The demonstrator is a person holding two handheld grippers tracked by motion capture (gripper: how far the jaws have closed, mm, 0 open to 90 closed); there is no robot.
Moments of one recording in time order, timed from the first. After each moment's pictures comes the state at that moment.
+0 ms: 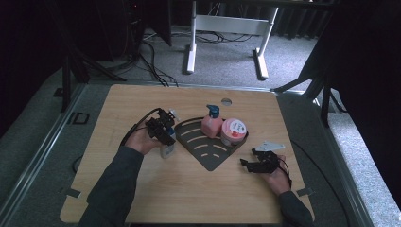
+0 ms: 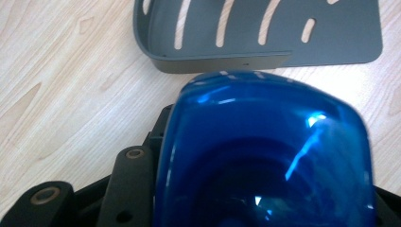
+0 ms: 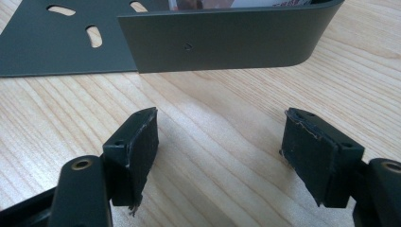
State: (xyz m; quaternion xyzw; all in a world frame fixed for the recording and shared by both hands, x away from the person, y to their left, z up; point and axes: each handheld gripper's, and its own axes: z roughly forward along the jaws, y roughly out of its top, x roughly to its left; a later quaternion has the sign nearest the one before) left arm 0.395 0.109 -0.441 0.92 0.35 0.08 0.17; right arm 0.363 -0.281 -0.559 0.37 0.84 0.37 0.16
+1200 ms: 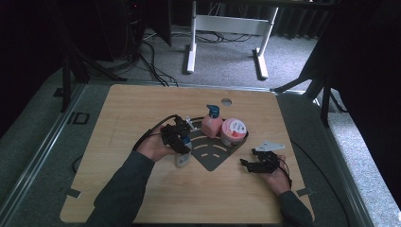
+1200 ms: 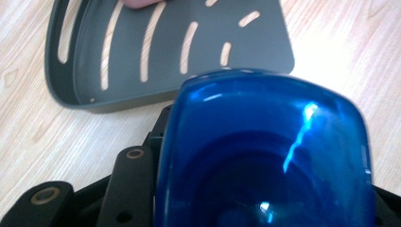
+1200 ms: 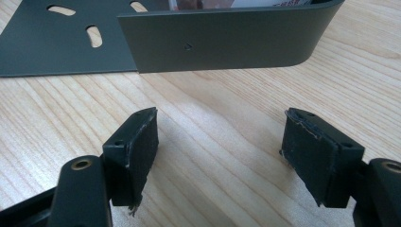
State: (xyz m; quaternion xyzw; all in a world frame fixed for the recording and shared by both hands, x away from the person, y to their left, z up) left arm 0.372 0.063 -0.432 0.94 0.27 0.06 0.19; right arm 0.363 -0.281 -0.559 0.37 0.84 0.37 0.17
